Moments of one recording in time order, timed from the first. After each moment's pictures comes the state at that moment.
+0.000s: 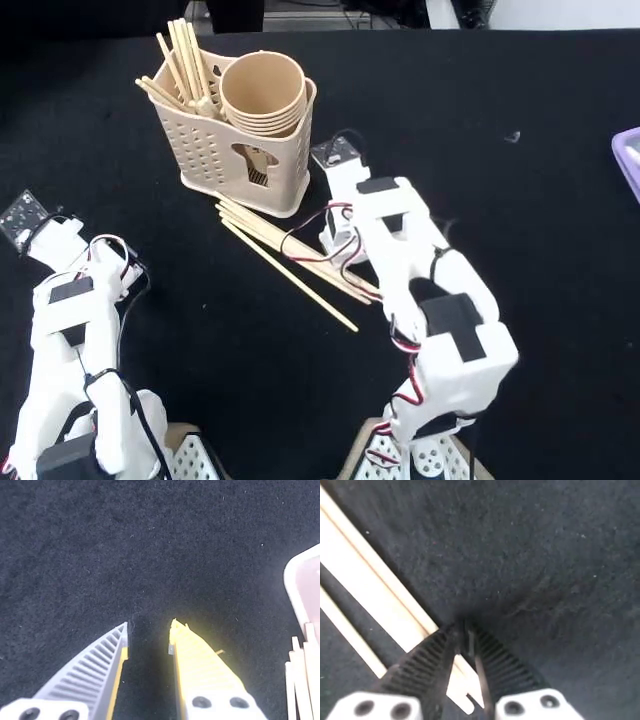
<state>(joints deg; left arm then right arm) -25.8 -32.5 66.3 27.5 26.3 -12.8 12.4 25.9 57.1 9.6</state>
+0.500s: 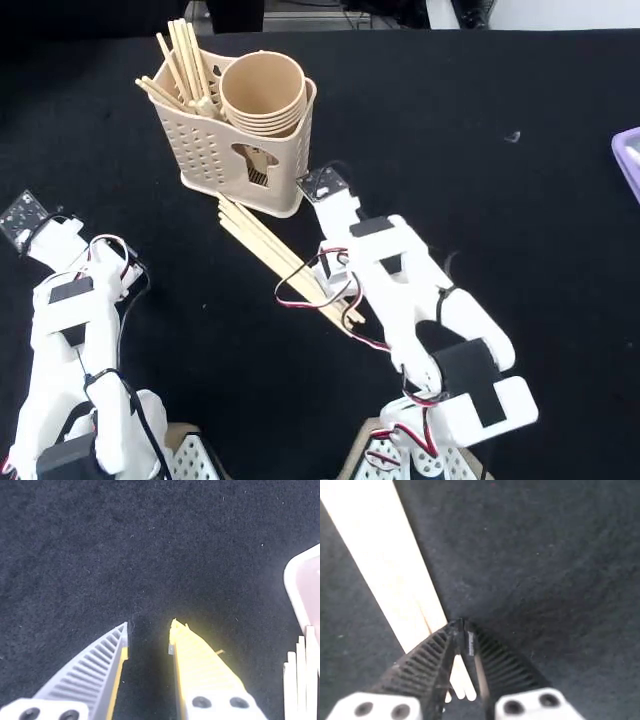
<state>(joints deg) -25.8 -32.5 66.3 27.5 26.3 -18.3 -1.9 43.8 50.1 10.1</state>
